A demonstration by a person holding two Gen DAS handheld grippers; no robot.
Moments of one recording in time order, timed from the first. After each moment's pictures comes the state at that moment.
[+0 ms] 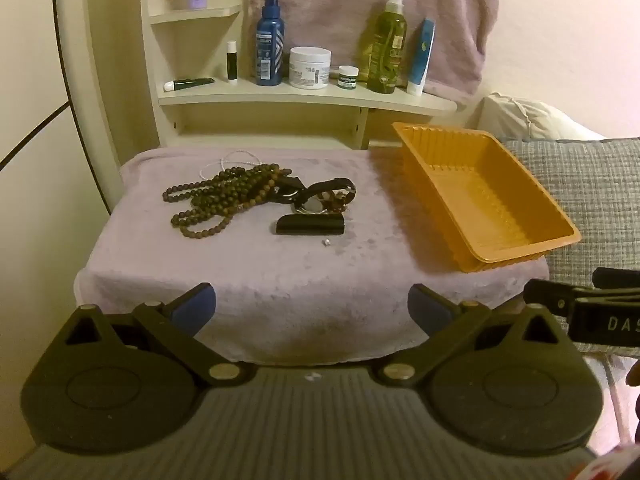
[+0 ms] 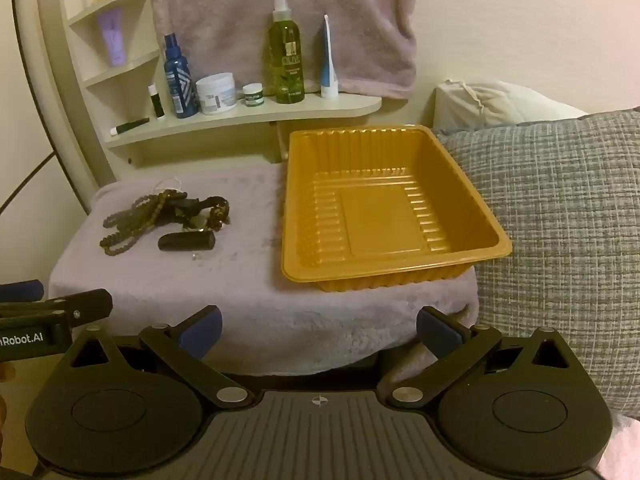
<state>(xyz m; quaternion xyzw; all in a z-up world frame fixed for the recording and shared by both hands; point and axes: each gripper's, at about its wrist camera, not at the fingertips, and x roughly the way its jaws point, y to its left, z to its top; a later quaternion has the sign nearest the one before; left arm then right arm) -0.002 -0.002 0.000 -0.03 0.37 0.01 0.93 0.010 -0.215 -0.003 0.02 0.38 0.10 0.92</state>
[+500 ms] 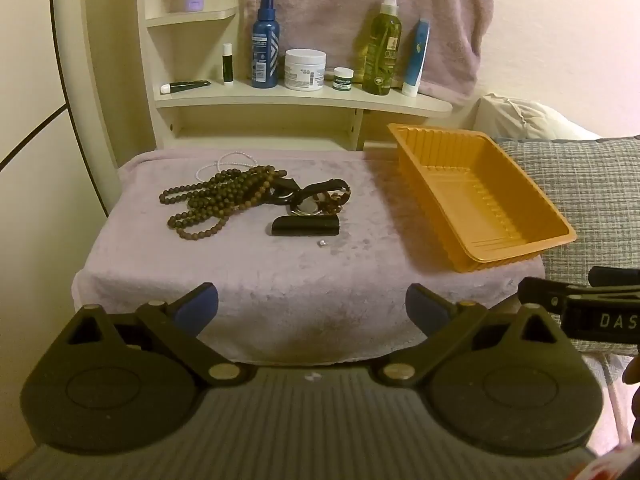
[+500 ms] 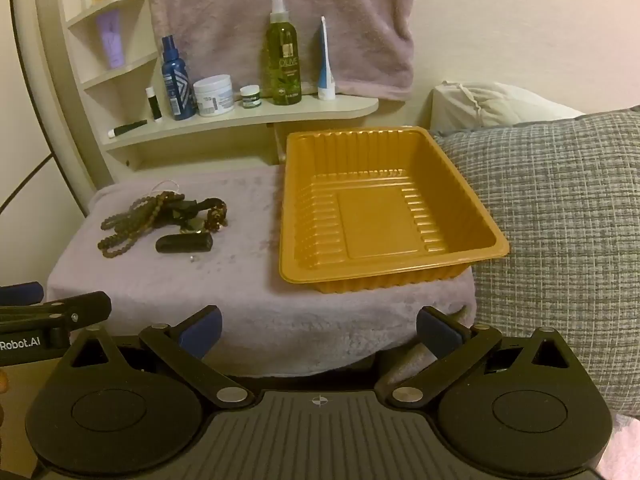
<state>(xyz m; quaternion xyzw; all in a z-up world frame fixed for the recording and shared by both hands) -0.002 -0.001 0.001 -0.04 0.37 0.01 0.93 0.013 -0.212 -0.002 0.02 0.38 0.09 0.92</state>
